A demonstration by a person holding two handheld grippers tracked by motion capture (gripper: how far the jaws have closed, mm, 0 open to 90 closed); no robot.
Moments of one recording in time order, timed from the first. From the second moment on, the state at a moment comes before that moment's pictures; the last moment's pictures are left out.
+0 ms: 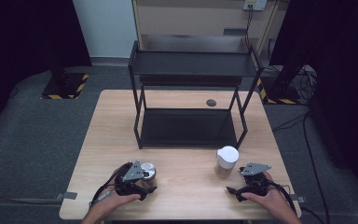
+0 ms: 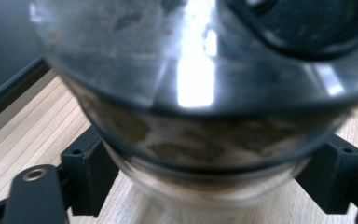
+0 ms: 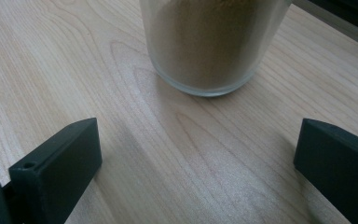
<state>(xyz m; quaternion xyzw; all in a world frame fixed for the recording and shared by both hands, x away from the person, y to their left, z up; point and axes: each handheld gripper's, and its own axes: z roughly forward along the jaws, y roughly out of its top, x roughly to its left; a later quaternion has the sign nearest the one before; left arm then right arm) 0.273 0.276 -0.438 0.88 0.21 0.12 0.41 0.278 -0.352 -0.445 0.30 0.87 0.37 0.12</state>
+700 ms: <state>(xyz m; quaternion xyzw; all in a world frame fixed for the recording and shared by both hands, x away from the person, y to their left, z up) 0.285 0.272 -0.430 0.88 0.20 0.11 0.41 0.278 -0.353 -0.445 0.30 0.87 0.37 0.12</state>
